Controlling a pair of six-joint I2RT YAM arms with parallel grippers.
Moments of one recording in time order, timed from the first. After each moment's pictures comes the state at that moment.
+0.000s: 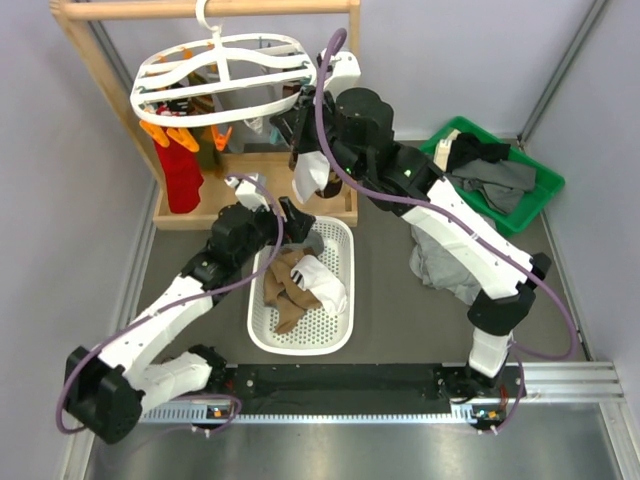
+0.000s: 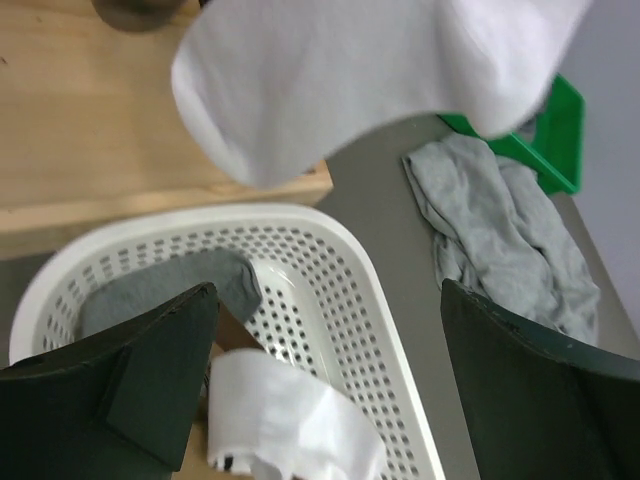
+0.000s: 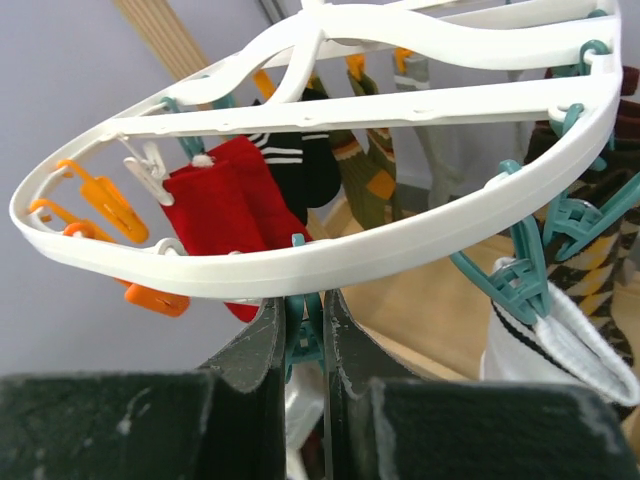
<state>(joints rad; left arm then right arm) -0.53 1.02 0.76 0.01 0.03 -0.54 0.96 1.81 2.26 -0.45 0.28 0.39</state>
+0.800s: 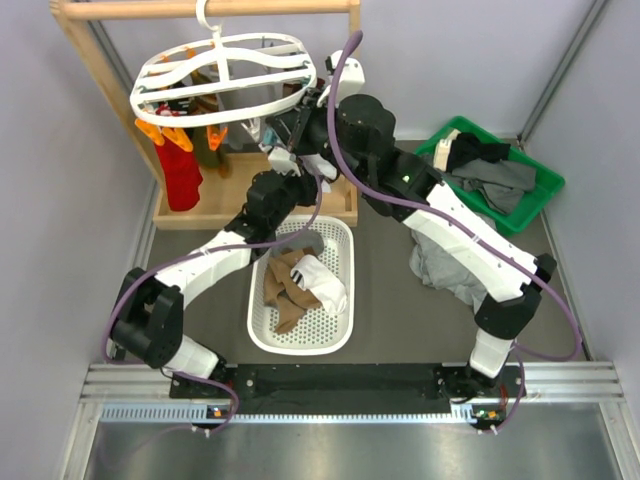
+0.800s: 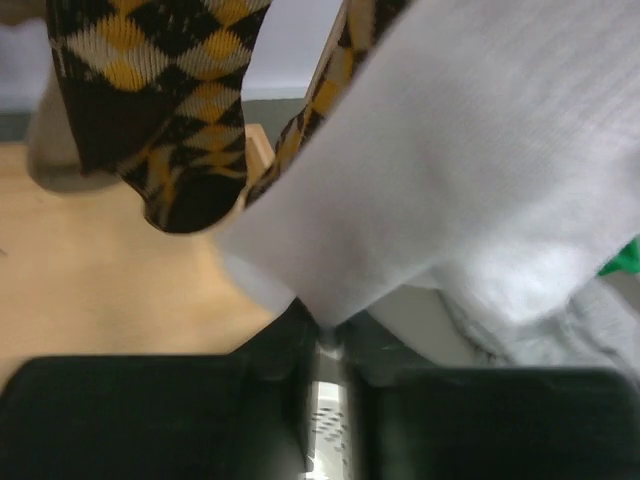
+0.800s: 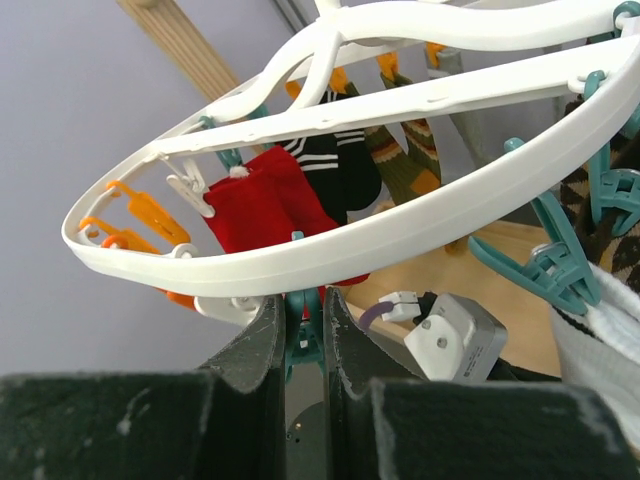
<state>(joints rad) -0.53 1.48 0.98 0.39 -0.03 -0.37 0.97 1.77 2.16 -0.35 0.27 0.53</state>
